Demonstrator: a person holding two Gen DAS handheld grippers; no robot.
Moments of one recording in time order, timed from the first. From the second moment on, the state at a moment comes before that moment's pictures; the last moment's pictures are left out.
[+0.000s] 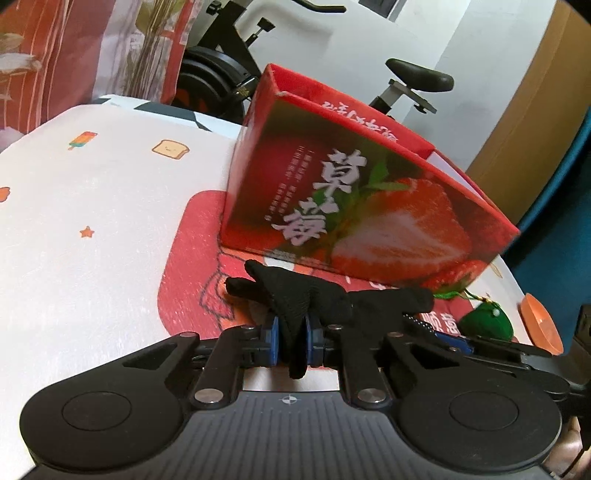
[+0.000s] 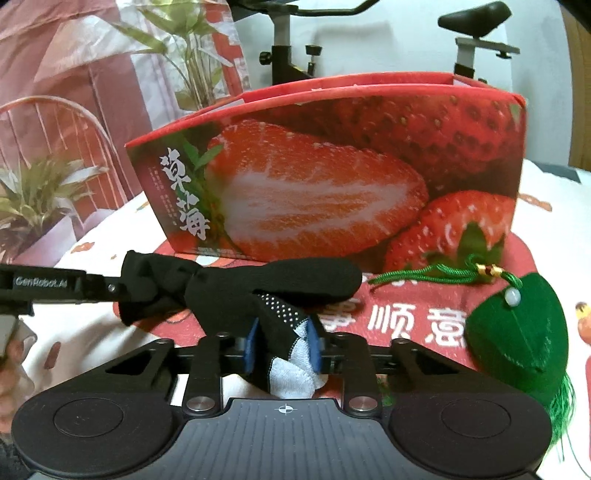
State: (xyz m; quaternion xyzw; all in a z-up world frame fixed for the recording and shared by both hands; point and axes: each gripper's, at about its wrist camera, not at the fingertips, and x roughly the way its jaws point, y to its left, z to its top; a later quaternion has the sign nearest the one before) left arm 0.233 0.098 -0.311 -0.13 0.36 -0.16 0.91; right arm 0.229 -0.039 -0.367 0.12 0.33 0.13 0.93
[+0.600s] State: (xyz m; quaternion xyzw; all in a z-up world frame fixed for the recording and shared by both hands) left arm 0.166 0.086 -0.285 -0.08 0.33 -0.15 0.93; right arm 0.170 -0.048 -0.353 0.16 0.30 0.15 0.93
